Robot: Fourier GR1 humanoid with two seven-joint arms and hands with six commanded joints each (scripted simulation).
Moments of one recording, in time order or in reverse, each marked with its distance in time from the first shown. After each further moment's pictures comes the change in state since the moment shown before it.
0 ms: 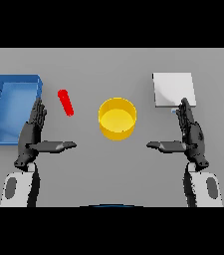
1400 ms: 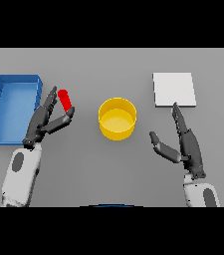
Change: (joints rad) left arm -0.249 0.087 -0.016 0.296 -0.127 -0.049 -0.002; right arm 0.110 -0.045 0.141 -0.148 0.220 -0.019 -0.100
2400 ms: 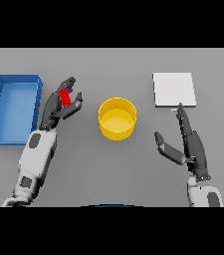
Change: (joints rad) left arm -0.282 -0.069 0.118 0.442 0.010 0.084 -0.236; right arm 0.029 -0.011 -0.010 -0.050 -0.021 0.008 0.025
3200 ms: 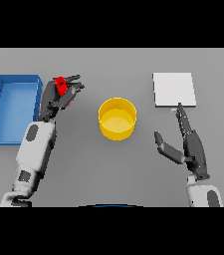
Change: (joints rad) left arm -0.059 0.009 0.021 -0.037 0.058 -0.007 -0.009; right arm -0.011 0.000 -0.003 0.020 0.004 -0.002 -0.019
